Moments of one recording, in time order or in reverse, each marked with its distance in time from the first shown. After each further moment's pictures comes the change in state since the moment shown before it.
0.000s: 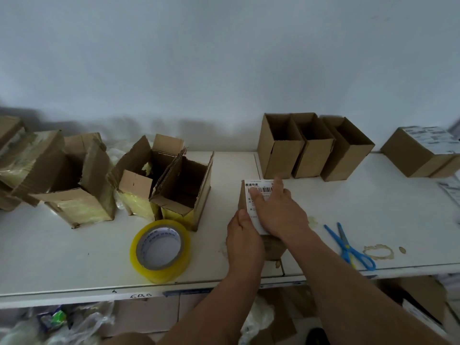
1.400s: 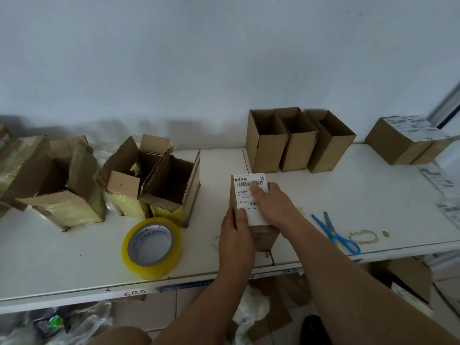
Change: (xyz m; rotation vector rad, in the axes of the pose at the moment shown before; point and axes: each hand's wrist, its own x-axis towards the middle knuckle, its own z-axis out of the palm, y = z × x) left_hand -0.014 -0.013 -0.003 0.030 -0.134 0.078; right_hand -0.004 0.015 -0.014 0.416 -0.110 0.075
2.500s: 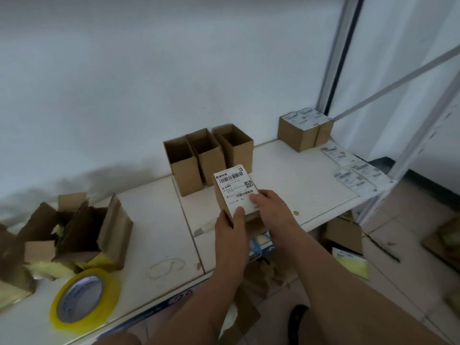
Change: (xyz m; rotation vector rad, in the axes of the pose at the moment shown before) left_hand -0.072 0.039 0.137 0.092 -0.219 0.146; right_hand -0.071 0.083 -0.149 0.614 0.267 0.132
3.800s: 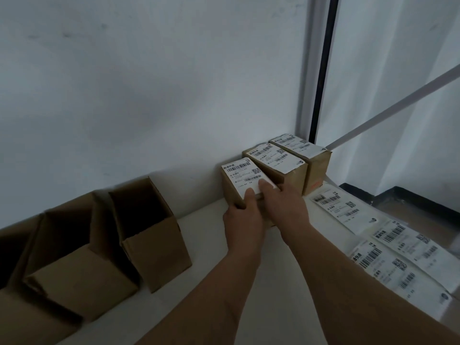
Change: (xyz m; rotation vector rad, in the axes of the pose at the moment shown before) left_hand 0.305 -0.006 0.282 0.126 -0.028 -0.029; right_hand 0.361 -0.013 -0.125 -0.122 0.351 -0.124
